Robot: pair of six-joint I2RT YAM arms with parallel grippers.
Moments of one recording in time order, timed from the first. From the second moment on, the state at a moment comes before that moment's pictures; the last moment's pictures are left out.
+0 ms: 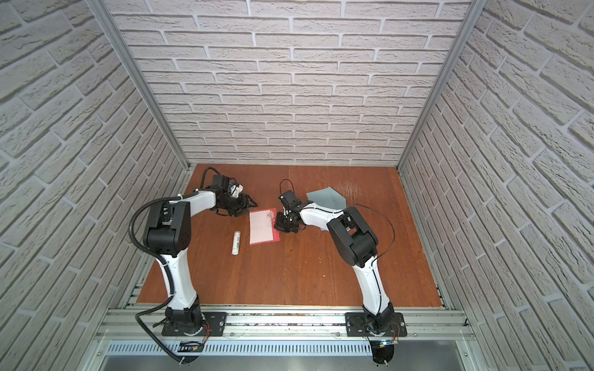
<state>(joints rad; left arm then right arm) -0.11 2.06 1.35 -0.40 0.60 -0.41 0.60 2.15 1.49 -0.45 -0.30 0.85</state>
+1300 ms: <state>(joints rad) -0.08 2.06 1.34 -0.40 0.66 -0.35 0.59 2.23 1.61 -0.49 -0.37 0.79</state>
